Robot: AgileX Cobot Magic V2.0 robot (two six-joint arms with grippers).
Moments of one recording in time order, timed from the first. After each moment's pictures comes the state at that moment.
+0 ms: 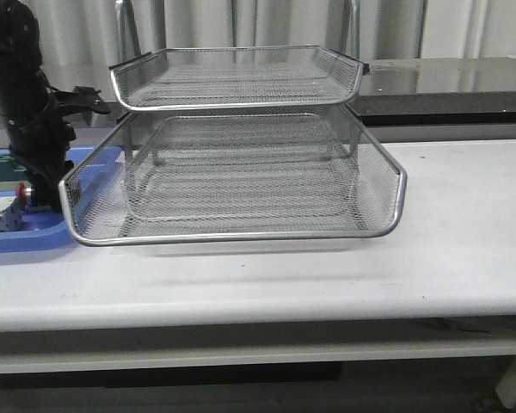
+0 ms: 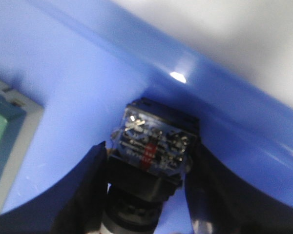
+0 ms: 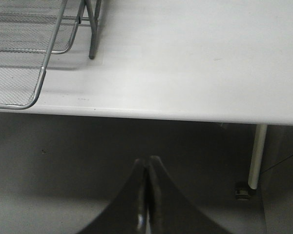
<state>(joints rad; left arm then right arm) -0.08 2.44 -2.13 0.08 1.05 0.81 0.21 0.50 -0.76 -0.11 0.99 0.17</state>
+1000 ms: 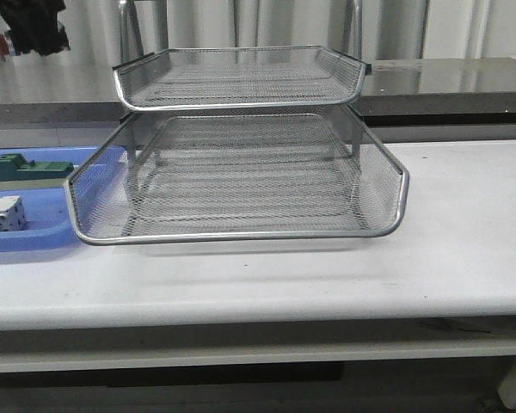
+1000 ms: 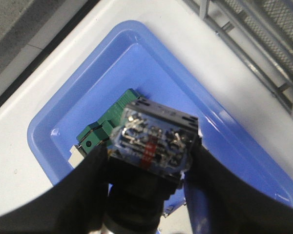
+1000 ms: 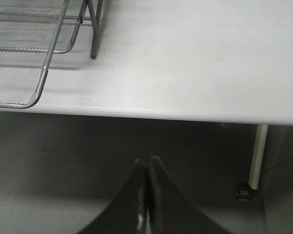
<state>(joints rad) -0.12 2.15 -2.34 0.11 1.26 0.52 0.21 0.50 -0.76 -0.11 0.99 0.17</state>
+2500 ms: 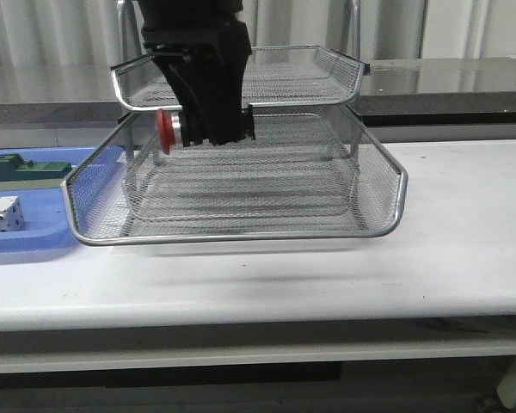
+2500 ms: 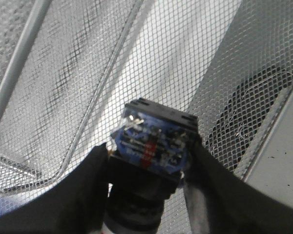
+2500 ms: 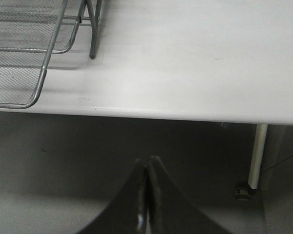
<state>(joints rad) -0.61 1.95 -1.83 -0.04 1.24 0.45 0.21 0.50 -0.76 -0.11 0.99 0.17</state>
